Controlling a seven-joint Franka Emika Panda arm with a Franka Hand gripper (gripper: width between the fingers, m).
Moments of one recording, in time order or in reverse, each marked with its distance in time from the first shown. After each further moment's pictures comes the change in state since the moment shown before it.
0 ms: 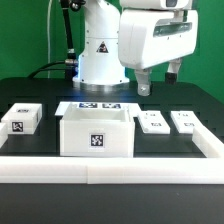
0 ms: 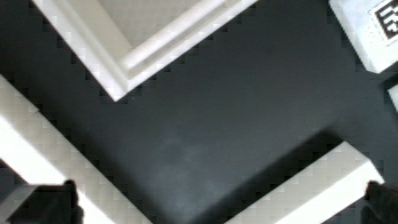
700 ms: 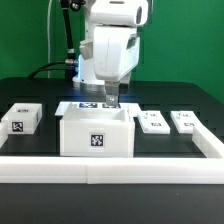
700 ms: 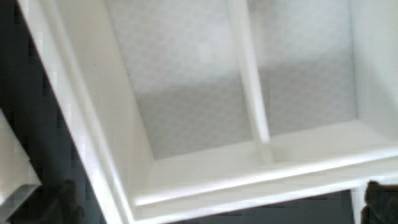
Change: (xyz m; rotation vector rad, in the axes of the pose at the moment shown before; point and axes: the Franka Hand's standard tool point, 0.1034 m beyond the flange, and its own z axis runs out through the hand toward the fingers) arm -0.067 0.014 0.027 -0.059 0.012 -0.372
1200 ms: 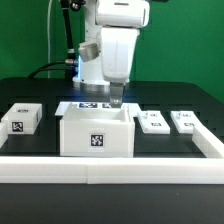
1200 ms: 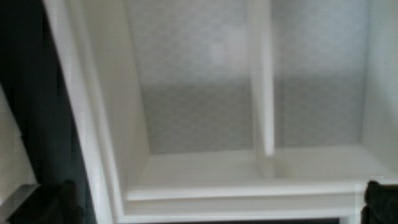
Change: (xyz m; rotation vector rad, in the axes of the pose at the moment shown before) arm -0.004 -0.008 0.008 -0.033 0.006 -0.187
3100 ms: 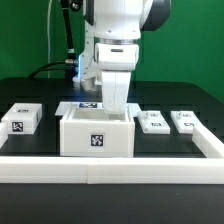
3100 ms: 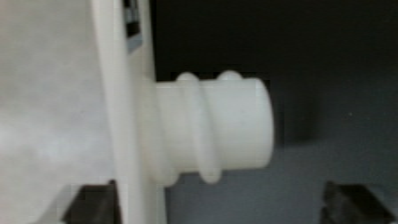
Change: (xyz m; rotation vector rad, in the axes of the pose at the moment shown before) arm -0.004 -0.095 0.056 0.116 0.013 -0.017
